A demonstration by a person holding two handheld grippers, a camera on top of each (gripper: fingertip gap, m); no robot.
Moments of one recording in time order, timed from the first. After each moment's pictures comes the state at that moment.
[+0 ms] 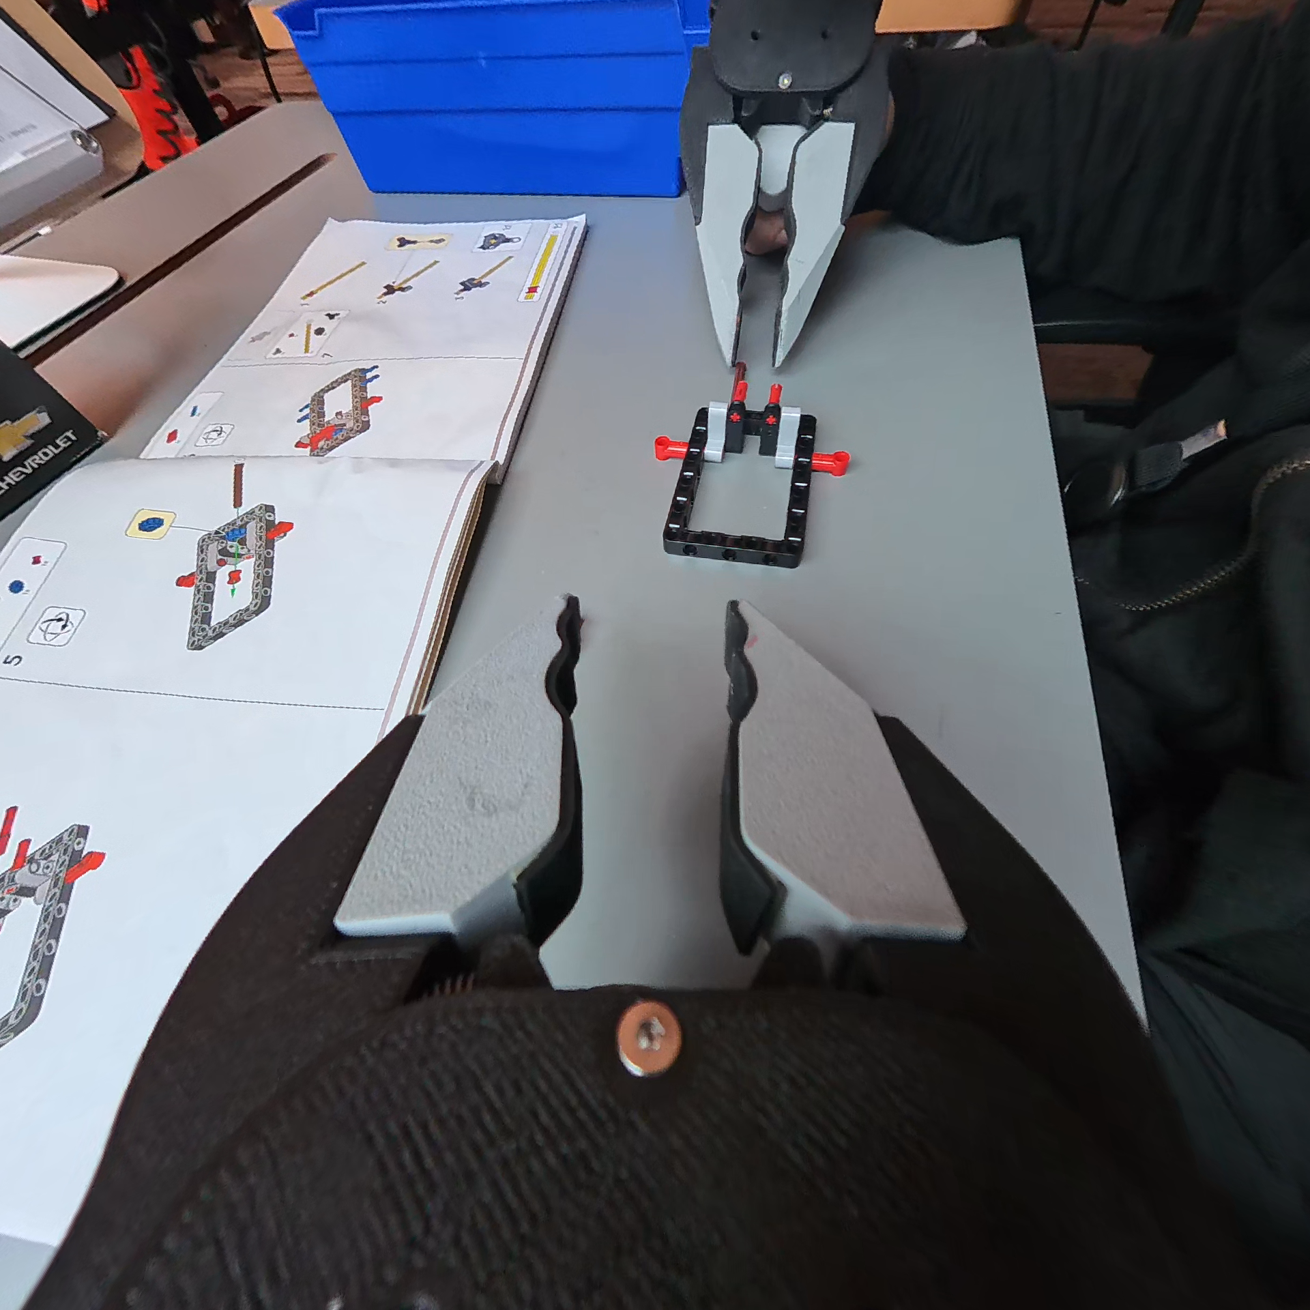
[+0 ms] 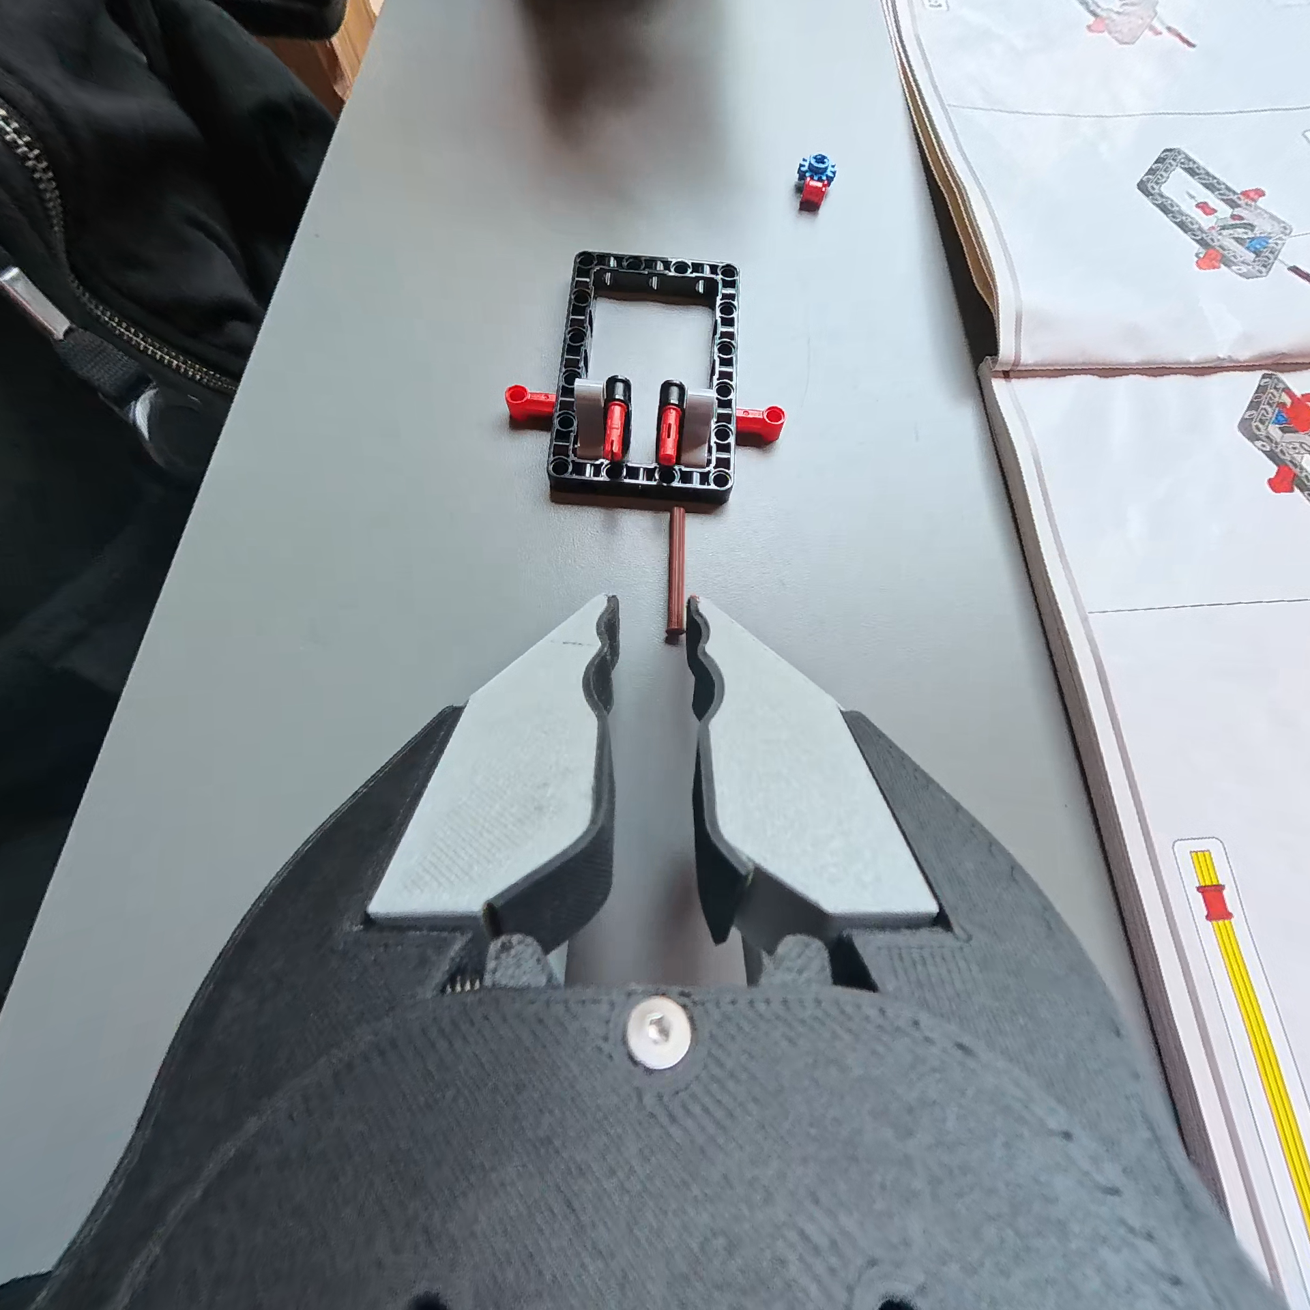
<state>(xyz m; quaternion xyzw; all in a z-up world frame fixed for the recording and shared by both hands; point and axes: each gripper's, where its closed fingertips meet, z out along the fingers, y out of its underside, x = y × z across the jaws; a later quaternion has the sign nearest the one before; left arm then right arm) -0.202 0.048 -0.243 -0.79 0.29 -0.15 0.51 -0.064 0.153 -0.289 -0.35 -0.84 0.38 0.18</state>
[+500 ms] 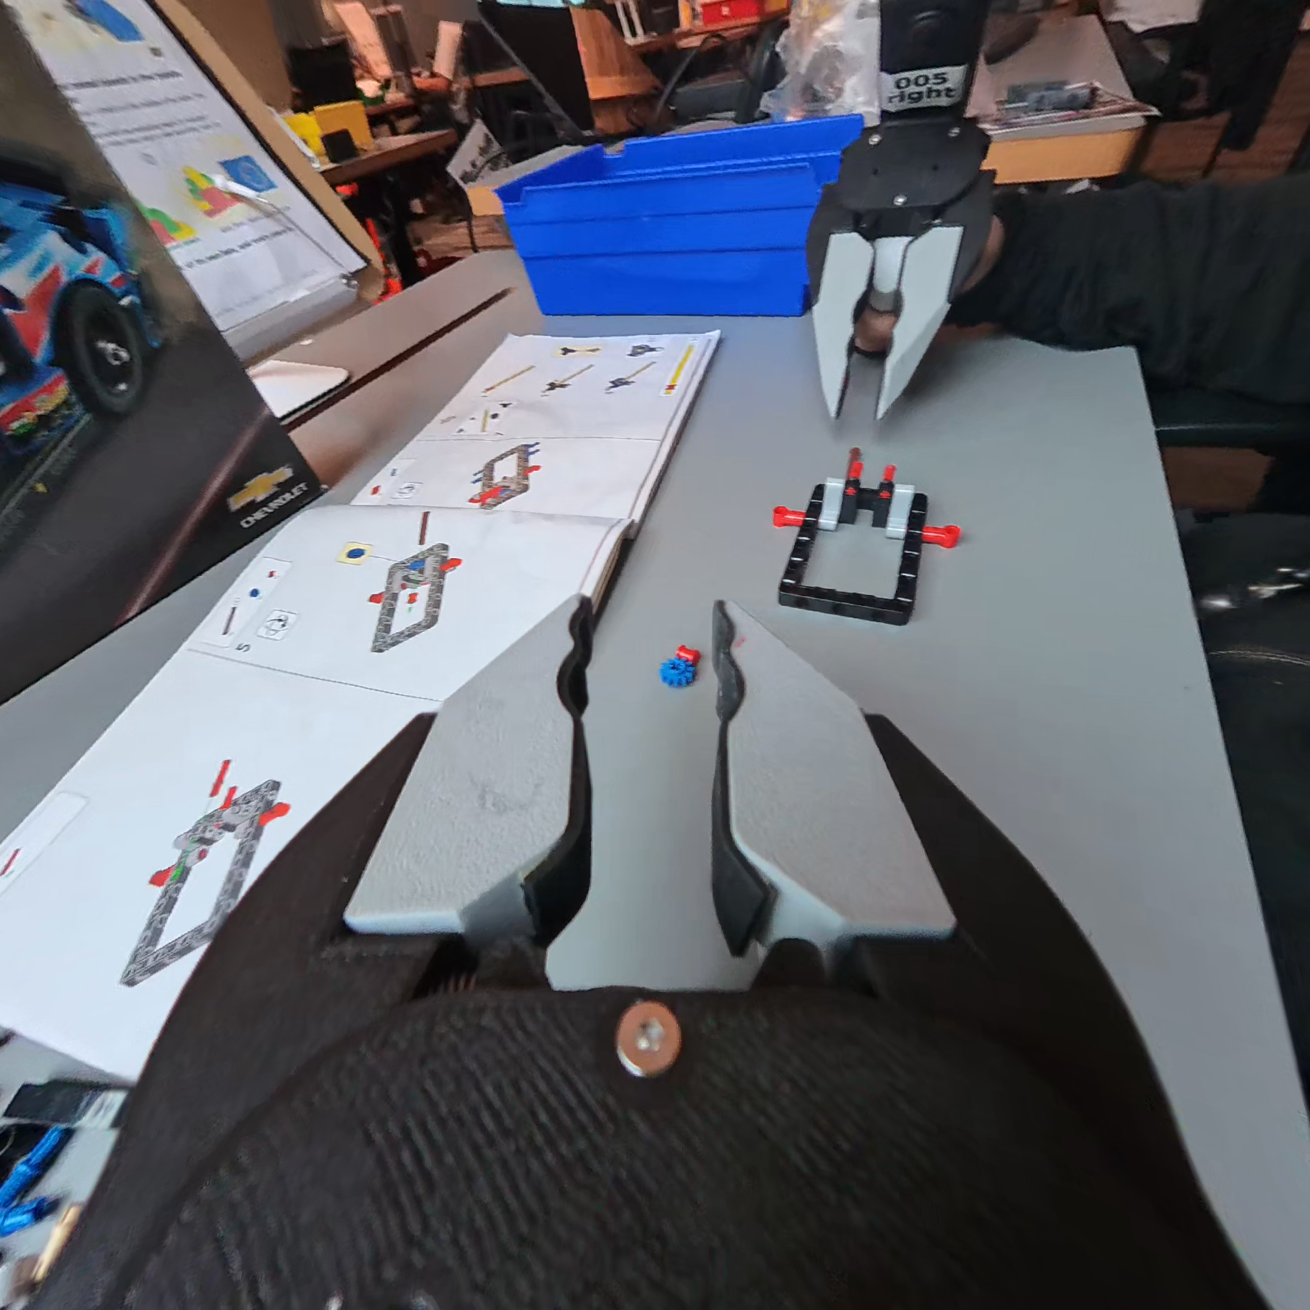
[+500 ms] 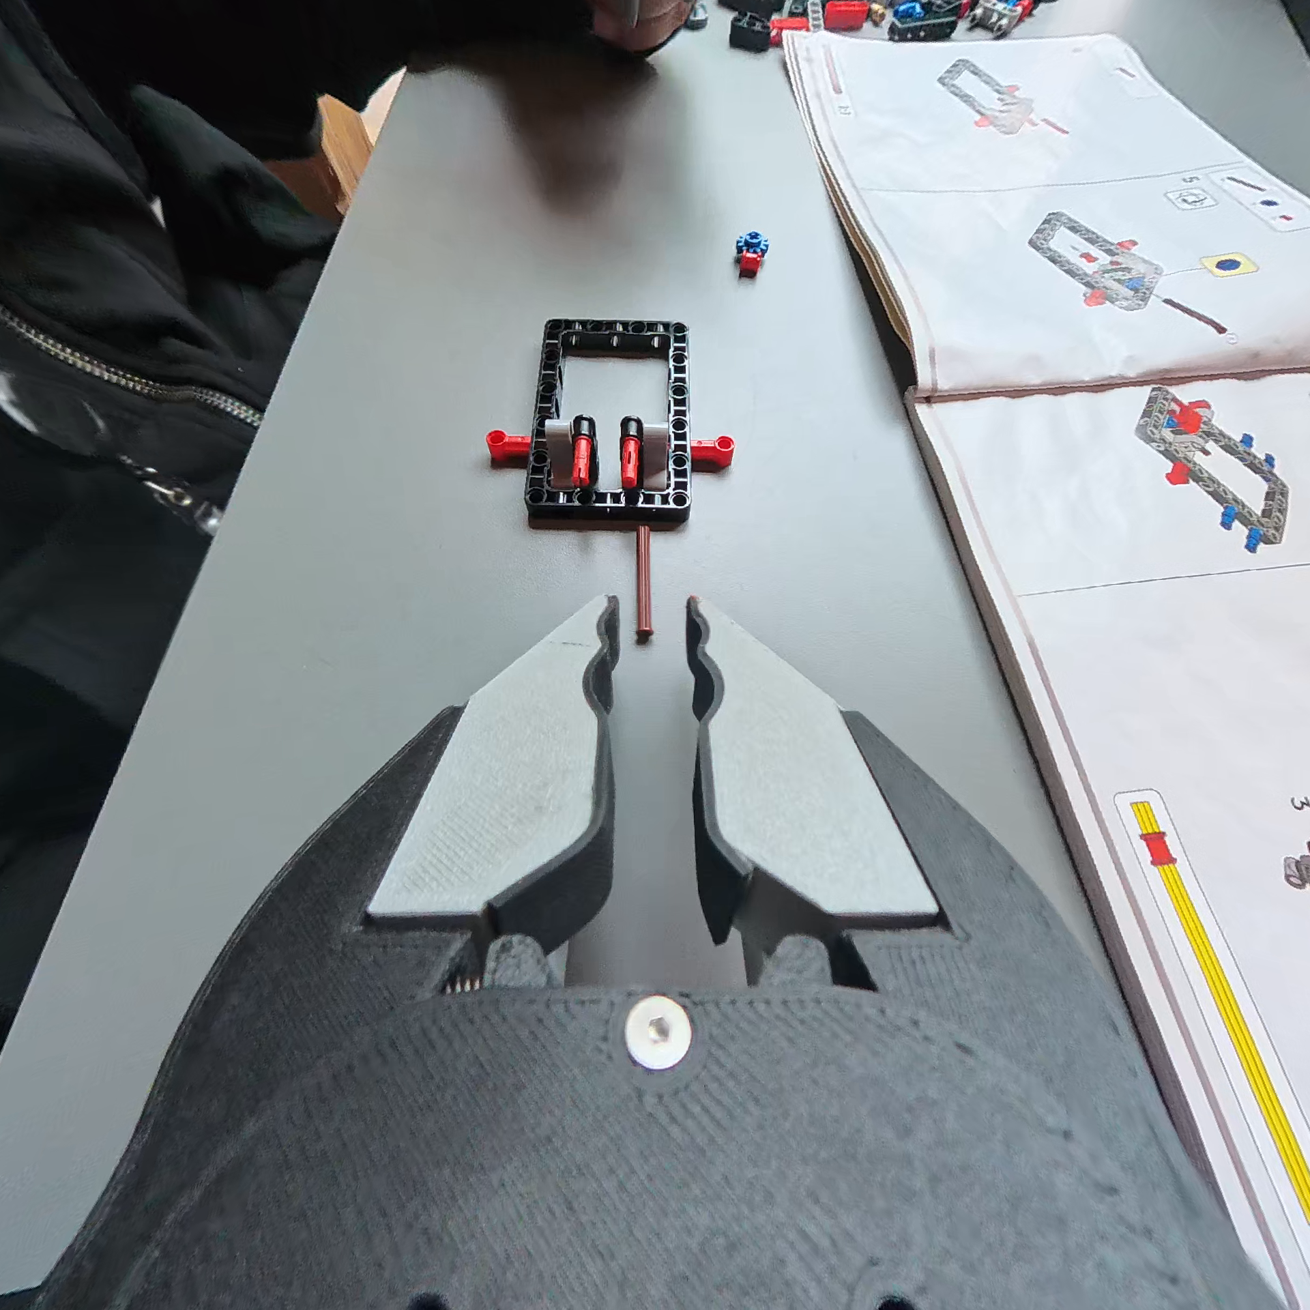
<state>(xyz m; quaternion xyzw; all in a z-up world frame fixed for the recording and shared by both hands) -0.238 0.059 -0.218 -0.76 0.23 -0.10 0.60 -0.065 0.164 -0.272 -0.37 -0.80 0.42 0.20</state>
